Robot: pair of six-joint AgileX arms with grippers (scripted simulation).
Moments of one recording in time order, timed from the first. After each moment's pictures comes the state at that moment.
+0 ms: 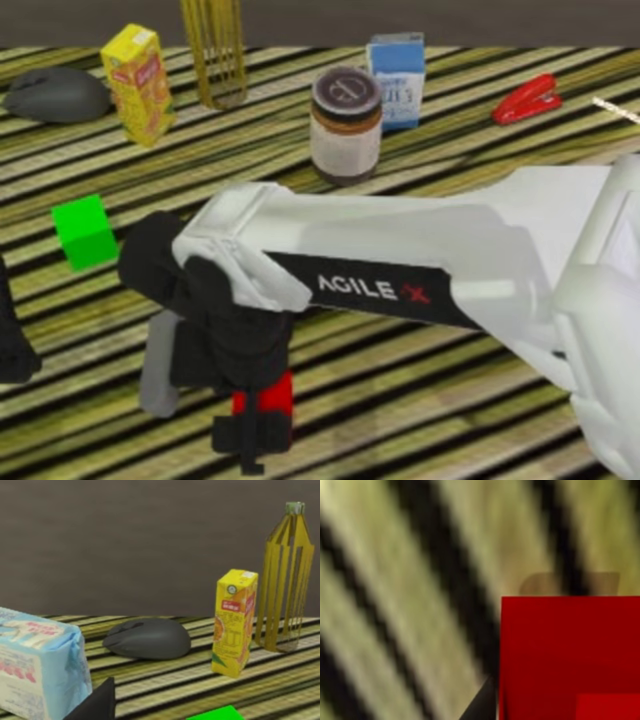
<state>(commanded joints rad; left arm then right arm) 0.00 0.00 0.00 0.00 0.00 0.00 1.02 2.35 1.83 -1.04 0.00 -0.54</state>
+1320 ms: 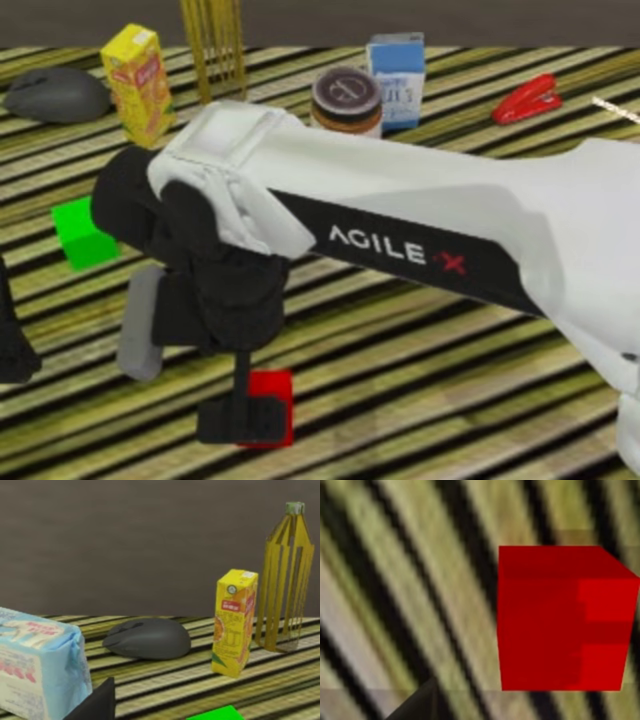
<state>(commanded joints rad) 0.00 0.00 0.00 0.00 0.00 0.00 1.02 2.30 2.01 -1.28 0.00 -0.55</state>
